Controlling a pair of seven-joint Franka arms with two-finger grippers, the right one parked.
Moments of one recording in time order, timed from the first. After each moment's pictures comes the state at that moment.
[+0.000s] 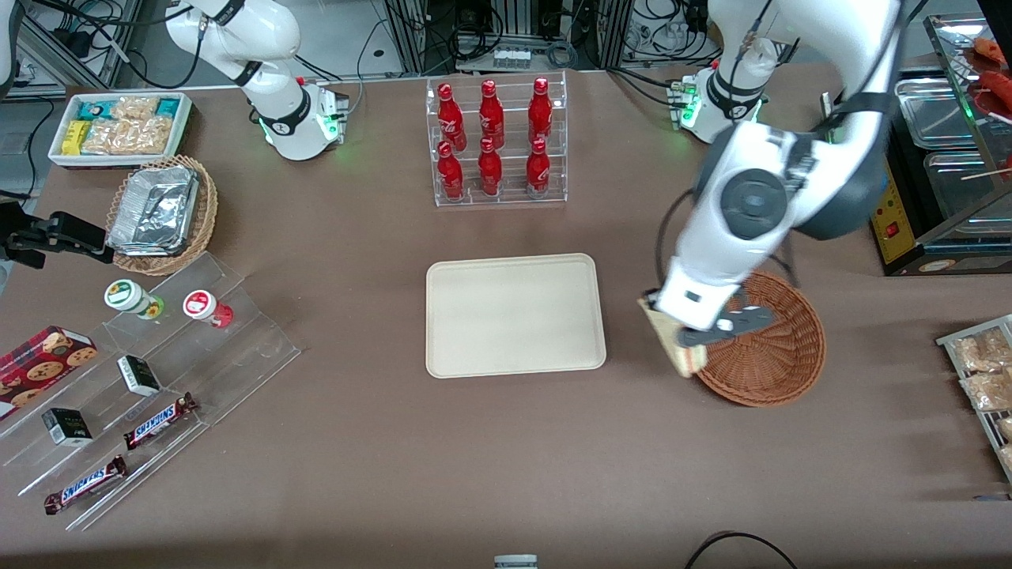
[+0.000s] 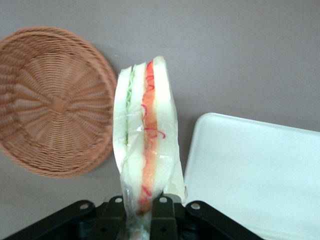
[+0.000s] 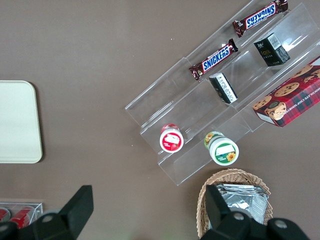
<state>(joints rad) -0.46 0.33 -0.02 -1.60 0.04 1.86 -0.69</state>
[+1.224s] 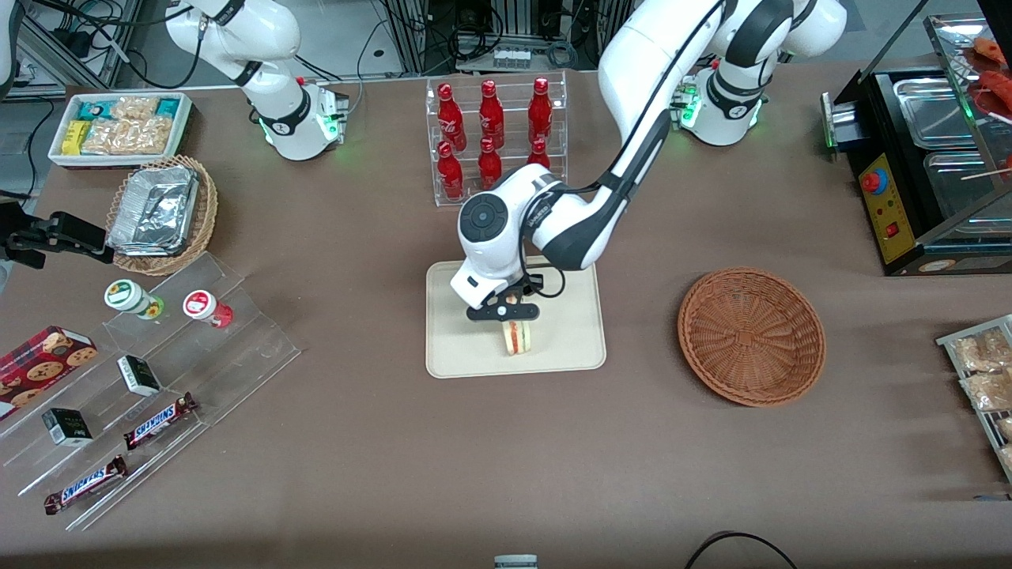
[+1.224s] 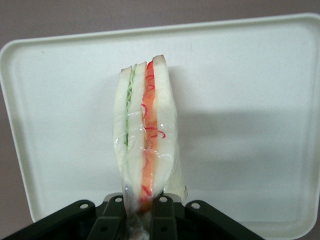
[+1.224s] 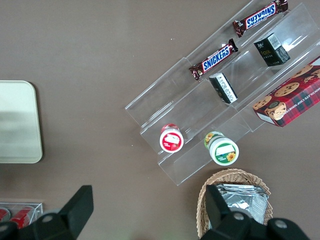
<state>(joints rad) -0.81 0.77 -0.02 -1.33 0.04 2.00 -0.83</state>
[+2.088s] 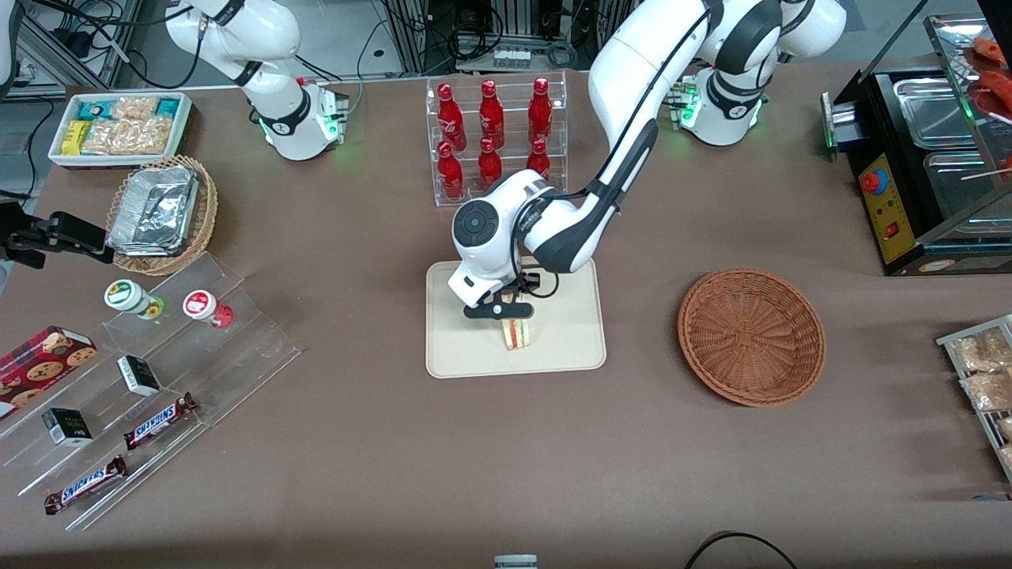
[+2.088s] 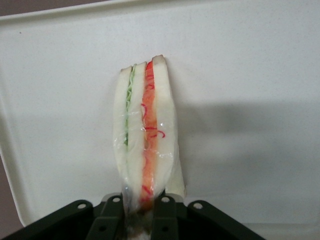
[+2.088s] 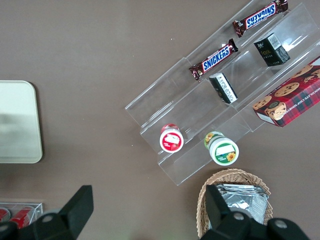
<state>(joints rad) -0.83 0.81 -0.02 -1.33 0.04 2.00 -0.83</state>
